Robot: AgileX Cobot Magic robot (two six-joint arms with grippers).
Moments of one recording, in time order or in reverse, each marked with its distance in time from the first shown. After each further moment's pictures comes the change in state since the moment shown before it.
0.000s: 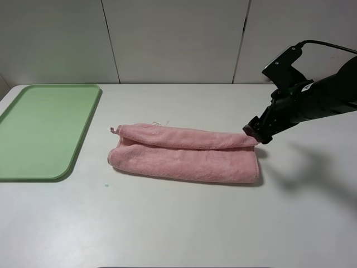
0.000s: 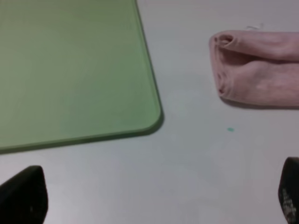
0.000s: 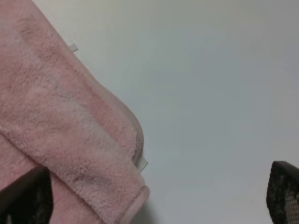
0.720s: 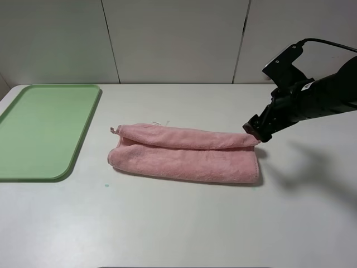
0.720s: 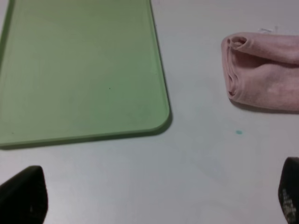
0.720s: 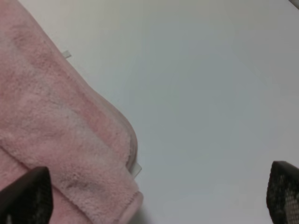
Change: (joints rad) left arm 0.034 -0.001 0.000 -0.012 0.000 0.016; right arm 0.003 0.000 0.000 0.000 -0.018 0.000
